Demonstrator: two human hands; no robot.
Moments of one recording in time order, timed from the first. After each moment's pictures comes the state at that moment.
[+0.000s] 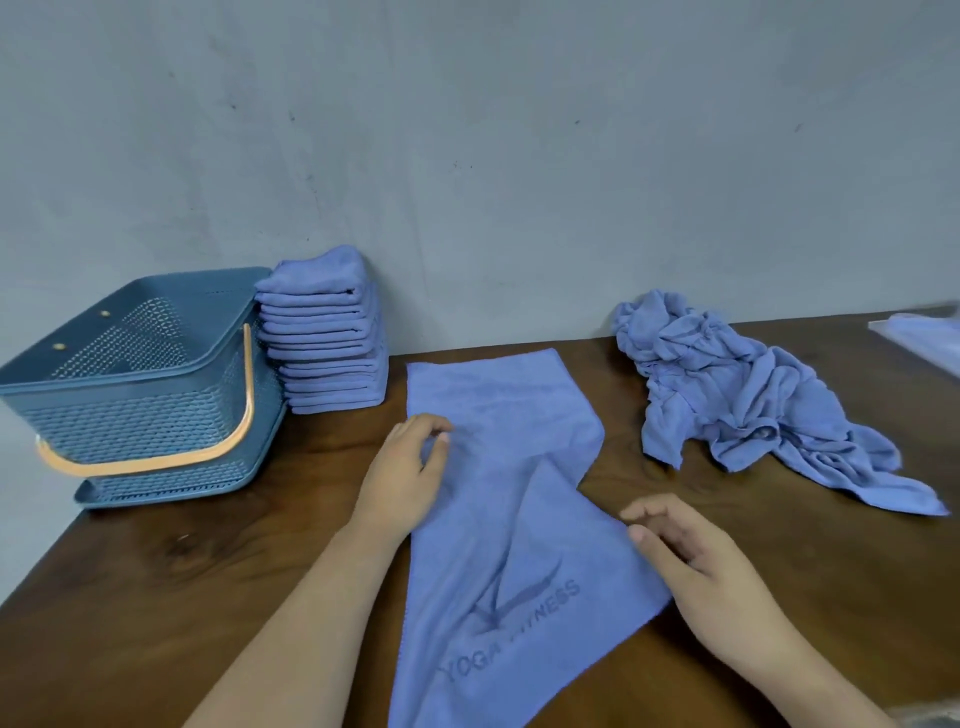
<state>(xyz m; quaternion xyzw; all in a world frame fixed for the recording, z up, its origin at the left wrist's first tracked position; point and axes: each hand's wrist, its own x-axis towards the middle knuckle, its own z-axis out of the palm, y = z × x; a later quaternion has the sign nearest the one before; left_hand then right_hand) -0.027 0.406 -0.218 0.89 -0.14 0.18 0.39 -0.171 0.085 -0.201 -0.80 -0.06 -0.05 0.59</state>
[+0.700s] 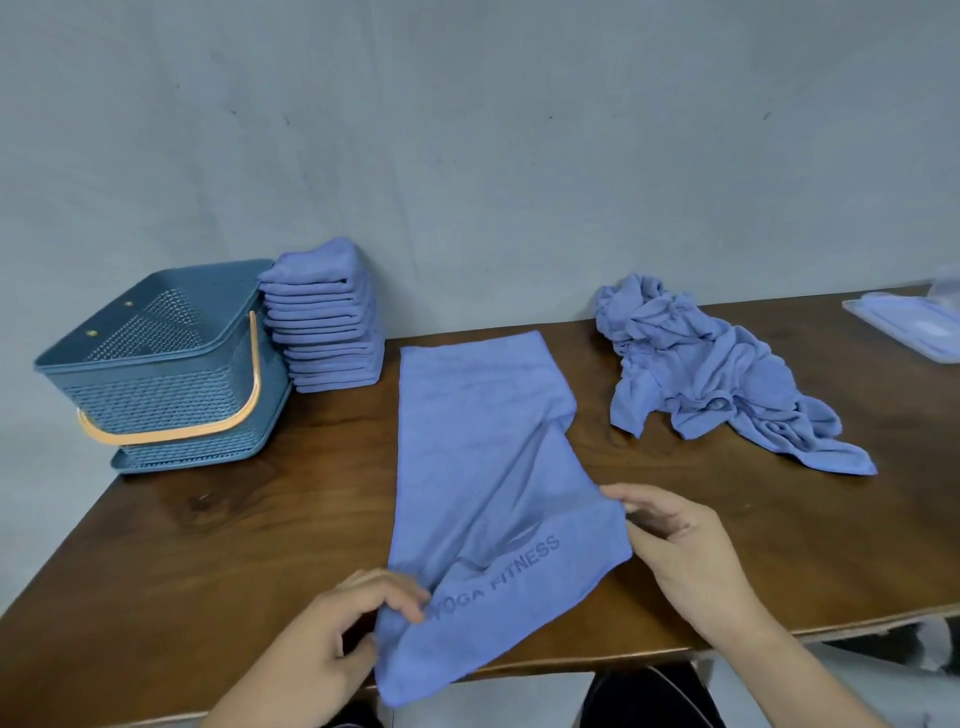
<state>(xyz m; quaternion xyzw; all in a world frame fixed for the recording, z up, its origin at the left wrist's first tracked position) -0.244 0.440 -0.200 0.86 -0.24 -0.07 0.45 -0.205 0.064 -0.199 -0.73 -0.03 -0.07 0.68</state>
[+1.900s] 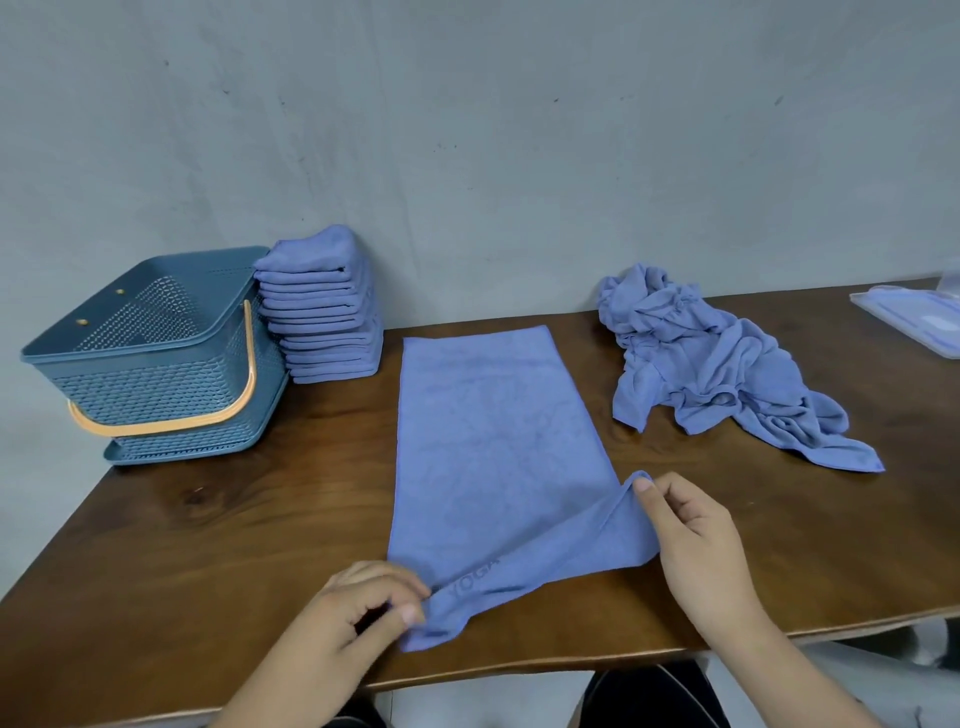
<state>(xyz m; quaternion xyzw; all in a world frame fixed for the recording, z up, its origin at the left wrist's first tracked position) -0.243 0.433 -0.214 0.89 -0.21 0.01 0.40 -0.204 0.067 -0.198 -0.80 0.04 -0.14 0.58</state>
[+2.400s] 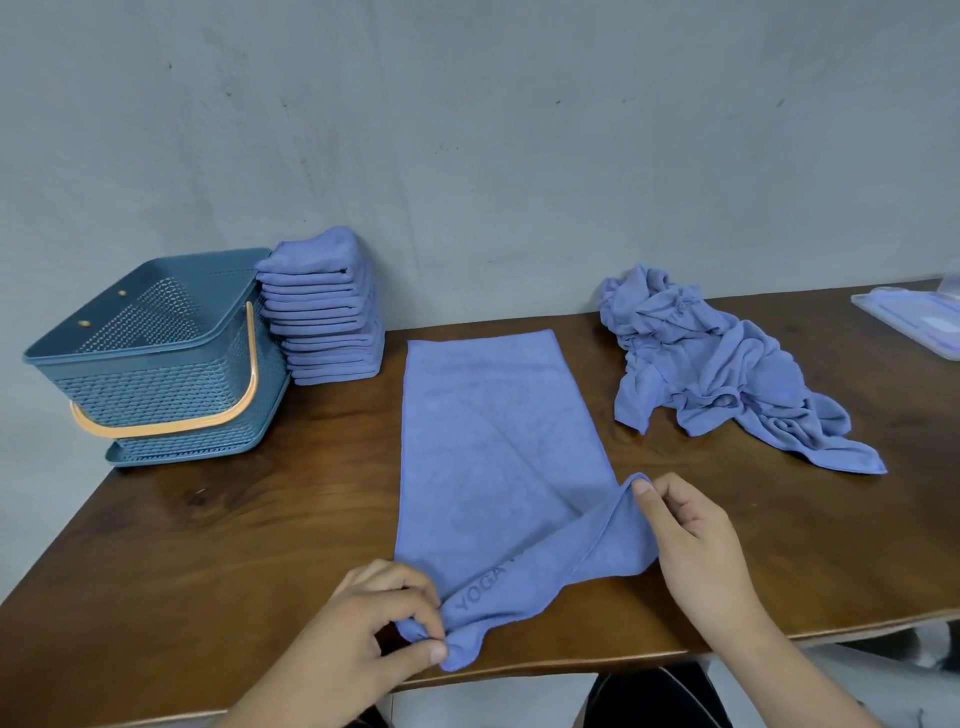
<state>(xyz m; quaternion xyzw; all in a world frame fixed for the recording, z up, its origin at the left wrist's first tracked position) -0.240 0.422 -0.207 0.91 -0.26 0.00 0.33 -0.202 0.067 -0.201 -0.80 0.03 -0.13 0.58</state>
